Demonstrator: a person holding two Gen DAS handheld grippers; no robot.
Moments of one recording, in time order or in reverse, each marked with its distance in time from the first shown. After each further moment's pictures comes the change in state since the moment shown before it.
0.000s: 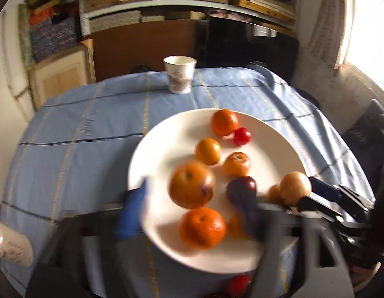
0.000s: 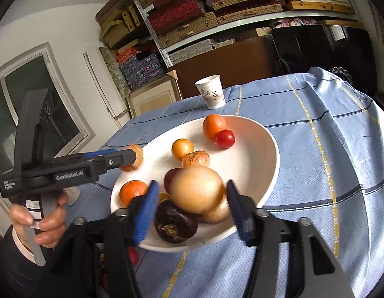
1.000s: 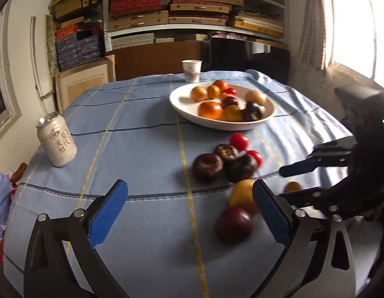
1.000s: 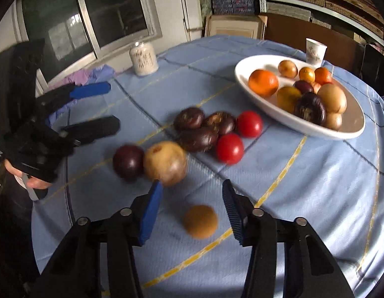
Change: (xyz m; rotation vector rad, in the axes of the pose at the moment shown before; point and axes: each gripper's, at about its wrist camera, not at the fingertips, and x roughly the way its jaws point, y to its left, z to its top) left arm -0.155 0.020 -0.203 0.027 -0.159 0.007; right arm -0.050 0.122 -0.108 -0.493 0.427 0.161
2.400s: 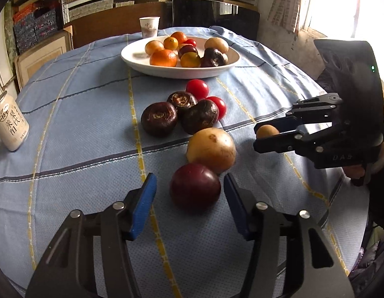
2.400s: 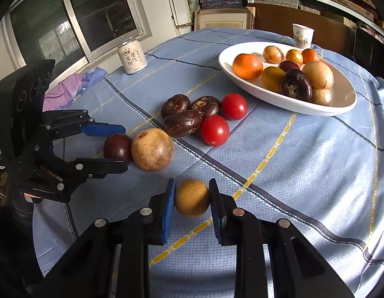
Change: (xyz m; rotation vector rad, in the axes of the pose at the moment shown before) left arm 0.039 -0.023 -0.016 0.086 0.255 -0.188; right arm 0.000 -0.021 -0.009 0.080 0.010 0.011
